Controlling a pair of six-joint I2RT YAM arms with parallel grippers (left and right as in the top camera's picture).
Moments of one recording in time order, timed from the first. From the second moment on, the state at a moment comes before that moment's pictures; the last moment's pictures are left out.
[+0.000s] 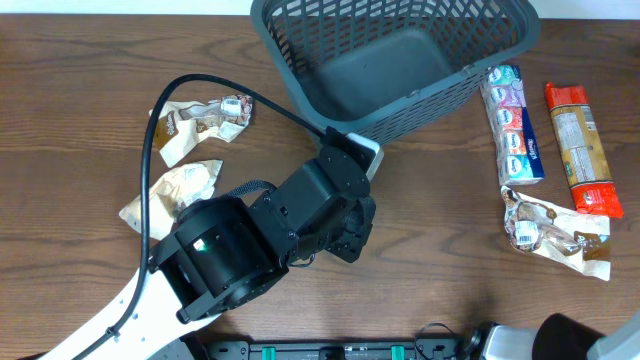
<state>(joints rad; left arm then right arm) -0.99 1.33 1.67 -1.16 -0.03 -0.48 -0.45 1.54 2.35 -0.06 -1.37 1.25</state>
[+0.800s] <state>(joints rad) -0.99 1.33 1.67 -1.16 -0.03 -0.48 -0.51 1.63 2.34 0.02 -1.50 1.09</state>
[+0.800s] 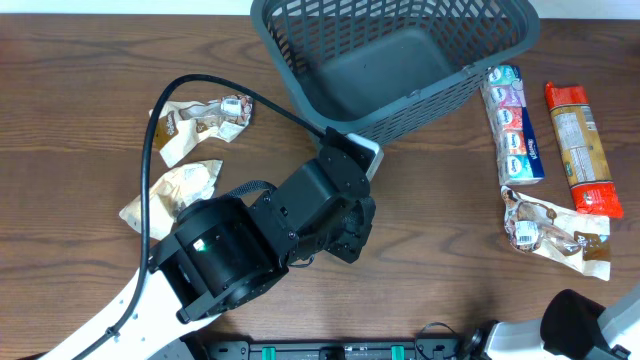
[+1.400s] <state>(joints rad) -0.99 1.33 1.67 -1.16 -0.03 -0.49 -0.60 1.62 2.34 -0.08 -1.20 1.45</state>
